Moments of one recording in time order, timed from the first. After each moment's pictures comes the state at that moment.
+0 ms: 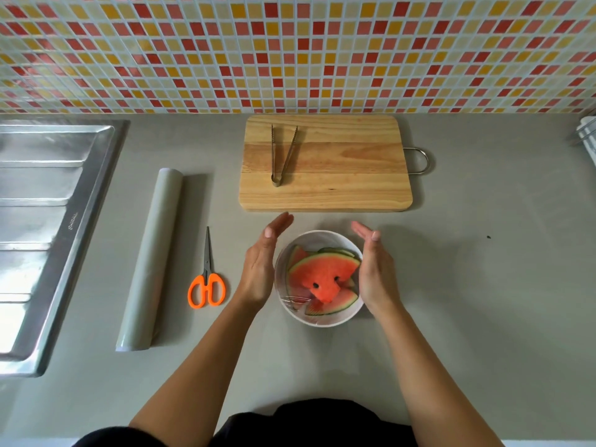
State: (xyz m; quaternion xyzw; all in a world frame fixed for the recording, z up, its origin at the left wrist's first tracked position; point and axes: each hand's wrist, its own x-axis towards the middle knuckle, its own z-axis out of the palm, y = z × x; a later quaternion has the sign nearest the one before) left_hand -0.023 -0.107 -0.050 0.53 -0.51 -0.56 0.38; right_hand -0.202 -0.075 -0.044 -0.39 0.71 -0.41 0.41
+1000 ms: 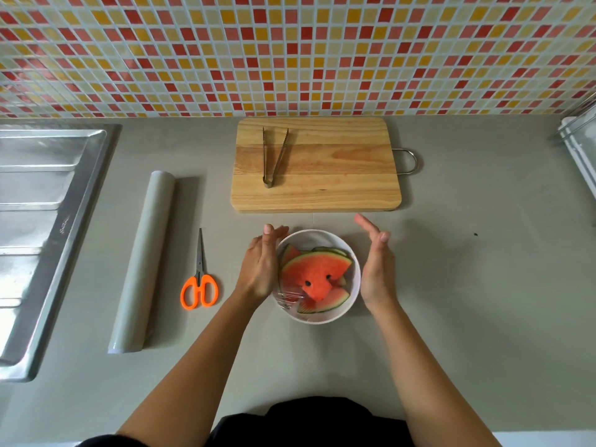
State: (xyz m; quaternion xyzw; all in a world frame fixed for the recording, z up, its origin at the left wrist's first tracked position) left_hand -0.030 -0.108 -0.051 0.59 -0.53 -0.53 0.30; right_hand -0.214 -0.073 -0.043 -0.41 0.66 -0.50 0.38
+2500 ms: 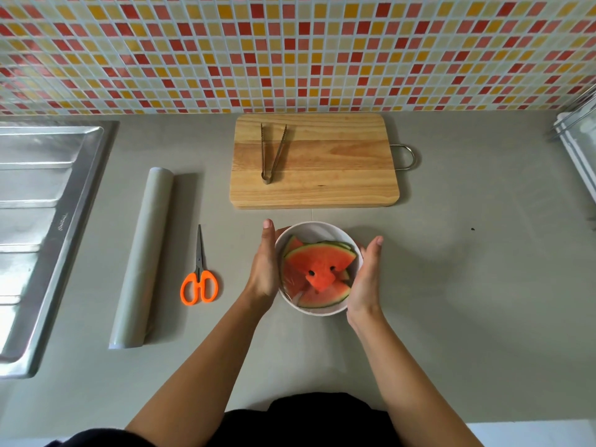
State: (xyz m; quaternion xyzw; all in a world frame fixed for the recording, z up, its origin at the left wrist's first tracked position) left_hand -0.049 -0.096 -0.032 0.54 -0.38 -0.66 0.36; right_hand -0.182 -0.058 -0.038 -0.13 0.64 -0.53 0.54
